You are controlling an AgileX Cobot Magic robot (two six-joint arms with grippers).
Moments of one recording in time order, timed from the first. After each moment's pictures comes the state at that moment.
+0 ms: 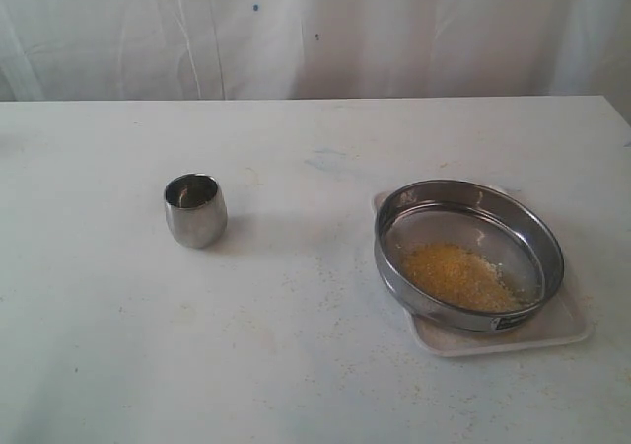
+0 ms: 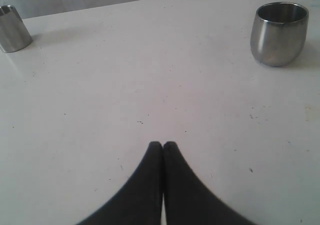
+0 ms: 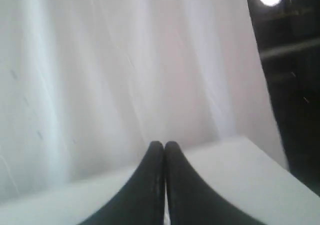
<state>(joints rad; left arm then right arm) 0.13 0.00 0.02 -0.11 0.37 0.23 -0.10 0.00 0.00 -0.15 -0.13 0.37</state>
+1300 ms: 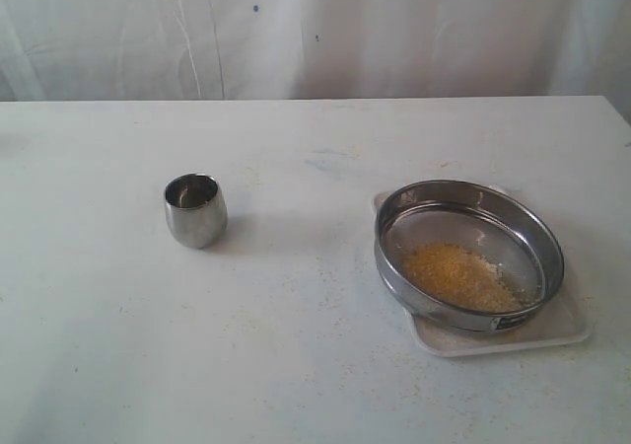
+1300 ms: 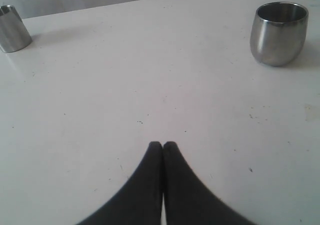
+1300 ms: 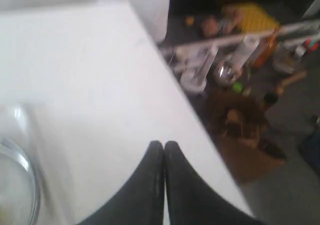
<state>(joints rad) 0.13 0.00 0.02 -0.11 0.37 0.23 -0.10 1.10 -0.90 -0.51 0.63 0.41</state>
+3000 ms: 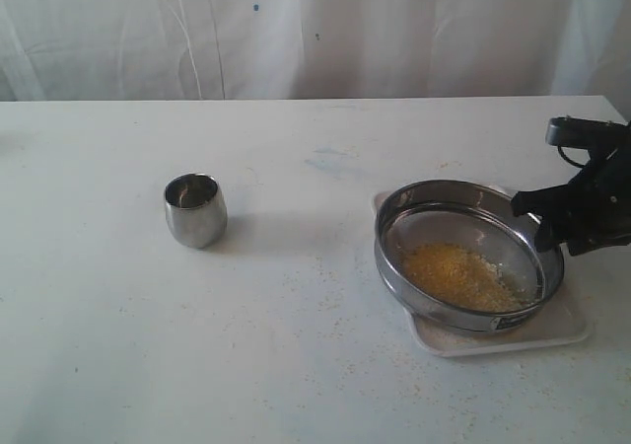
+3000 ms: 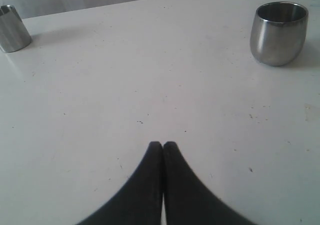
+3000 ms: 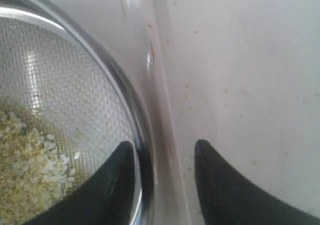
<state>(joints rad) 0.13 0.00 0.02 -0.11 0.37 0.23 -0.09 1.86 -1.11 0.26 0.63 -0.25</state>
